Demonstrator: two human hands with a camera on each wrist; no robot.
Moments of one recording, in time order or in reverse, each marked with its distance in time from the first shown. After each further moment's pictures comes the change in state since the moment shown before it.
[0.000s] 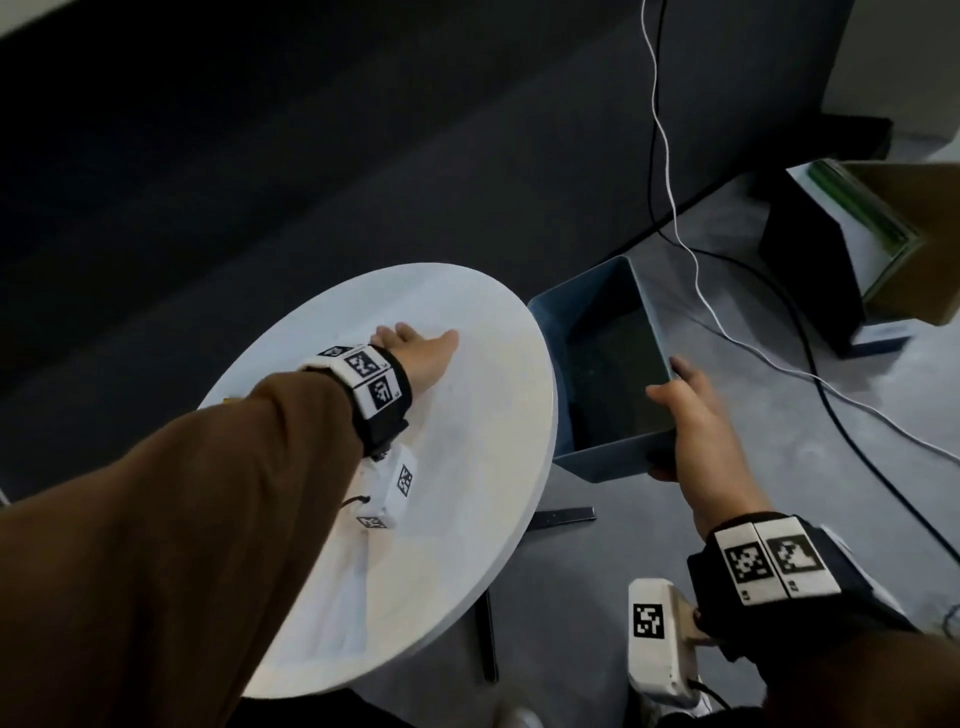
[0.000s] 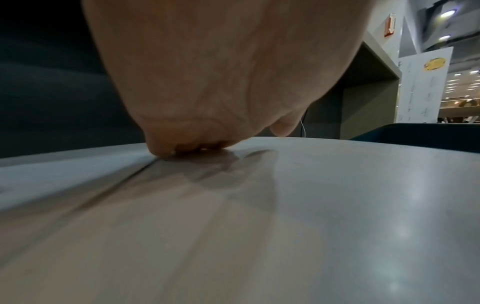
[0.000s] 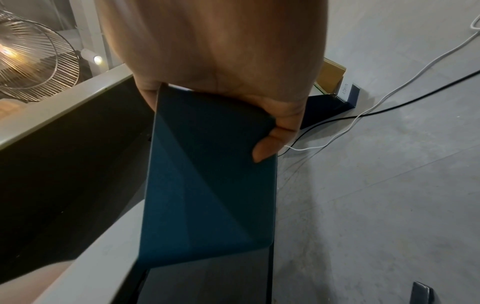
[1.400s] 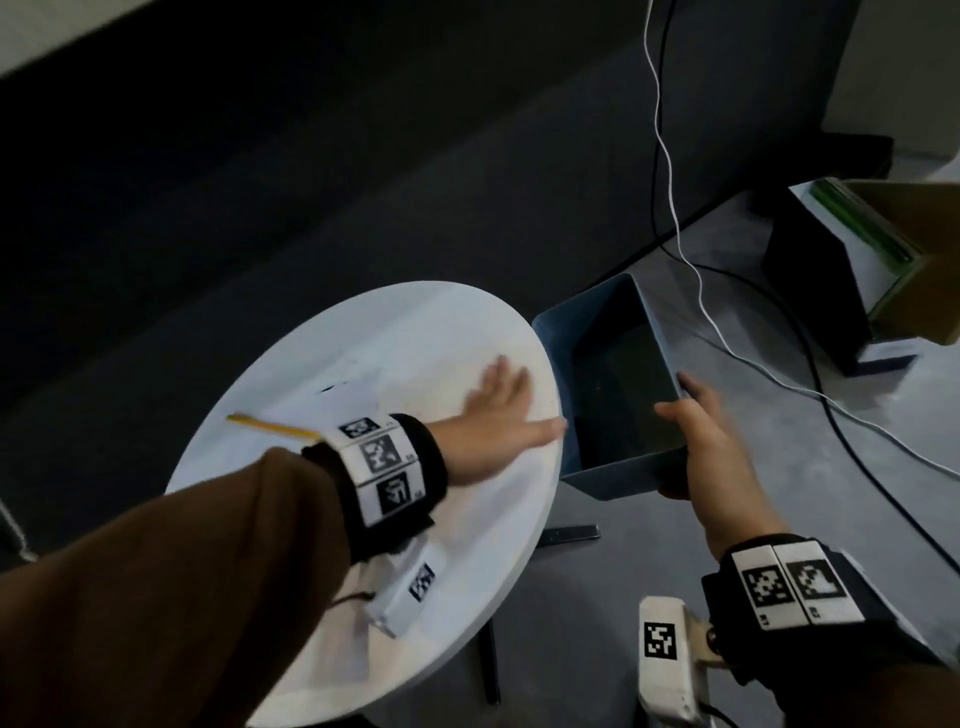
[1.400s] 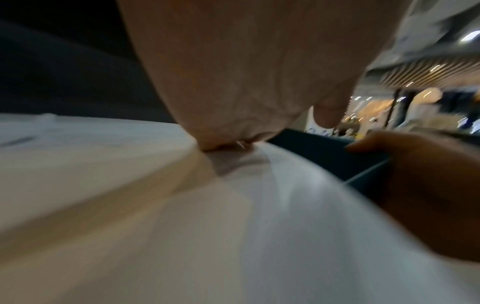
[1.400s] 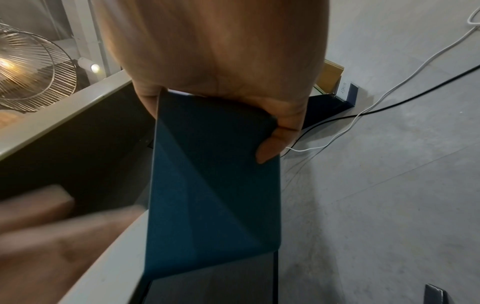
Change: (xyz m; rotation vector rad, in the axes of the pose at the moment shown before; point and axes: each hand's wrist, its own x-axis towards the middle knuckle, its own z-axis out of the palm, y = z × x) left_hand -0.085 0.018 0.020 0.127 -0.359 0.556; right_hand 0.008 -0.004 -0.003 -0.006 -0.008 -0.006
